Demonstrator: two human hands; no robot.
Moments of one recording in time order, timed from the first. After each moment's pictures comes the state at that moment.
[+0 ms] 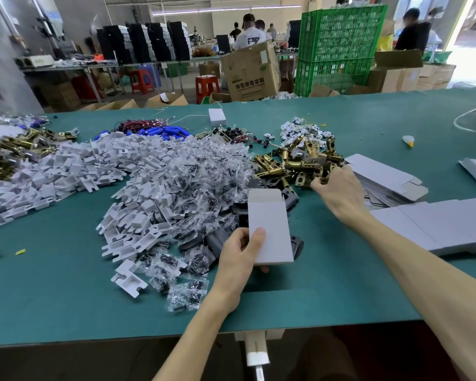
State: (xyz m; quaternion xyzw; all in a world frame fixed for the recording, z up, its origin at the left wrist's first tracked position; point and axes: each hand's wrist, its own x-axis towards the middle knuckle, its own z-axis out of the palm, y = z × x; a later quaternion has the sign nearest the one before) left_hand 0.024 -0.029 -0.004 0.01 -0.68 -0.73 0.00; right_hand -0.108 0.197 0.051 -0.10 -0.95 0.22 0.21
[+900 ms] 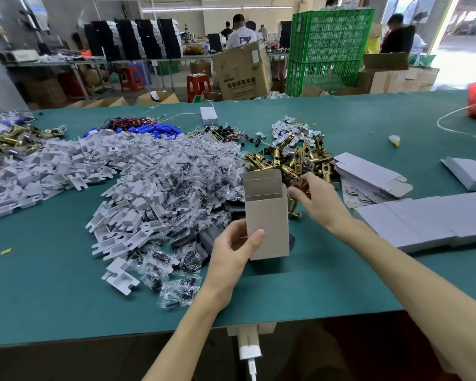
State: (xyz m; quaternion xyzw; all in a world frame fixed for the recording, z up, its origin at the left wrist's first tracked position) left_hand 0.031 -0.032 0.005 -0.06 -0.65 -0.76 0.01; right_hand -0.076 0.188 0.044 0.07 -0.94 0.29 0.16
